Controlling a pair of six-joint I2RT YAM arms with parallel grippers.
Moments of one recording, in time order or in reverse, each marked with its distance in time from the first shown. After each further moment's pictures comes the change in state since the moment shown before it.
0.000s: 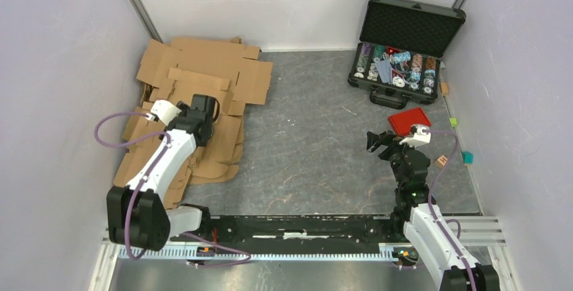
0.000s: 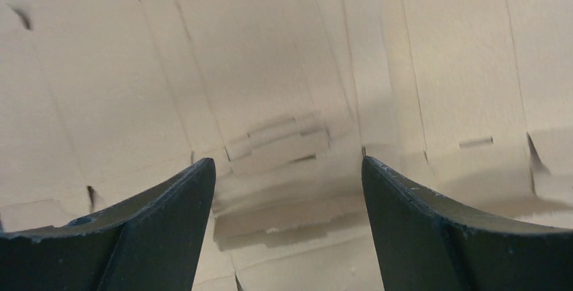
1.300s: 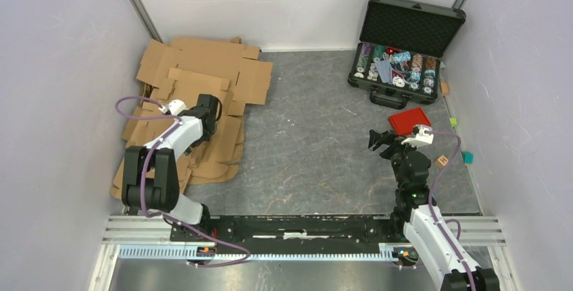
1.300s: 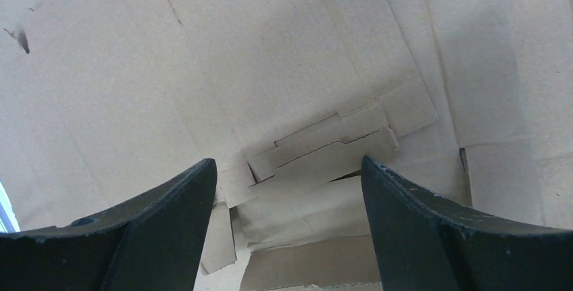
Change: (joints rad) left arm 0.067 0.306 0.045 0.034 0.042 0.221; right arm 0.008 -0.029 0.000 0.006 0.048 -0.010
